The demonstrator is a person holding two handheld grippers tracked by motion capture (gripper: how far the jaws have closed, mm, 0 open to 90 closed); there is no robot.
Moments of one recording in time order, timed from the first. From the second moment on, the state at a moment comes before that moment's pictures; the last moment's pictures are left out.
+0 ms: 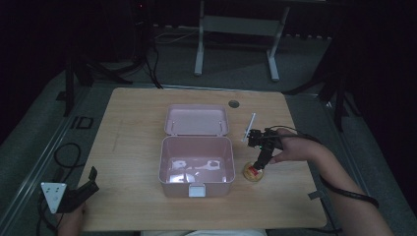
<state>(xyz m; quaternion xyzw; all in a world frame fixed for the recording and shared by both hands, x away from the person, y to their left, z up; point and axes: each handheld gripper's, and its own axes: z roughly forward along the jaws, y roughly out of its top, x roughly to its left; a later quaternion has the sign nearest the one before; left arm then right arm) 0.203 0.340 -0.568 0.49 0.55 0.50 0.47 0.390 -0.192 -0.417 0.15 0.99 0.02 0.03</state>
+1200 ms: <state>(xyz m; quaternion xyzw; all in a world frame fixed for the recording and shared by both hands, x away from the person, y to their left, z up) 0.203 0.340 -0.568 0.49 0.55 0.50 0.47 0.405 -0.191 -0.520 0.13 0.99 -0.02 -0.03</state>
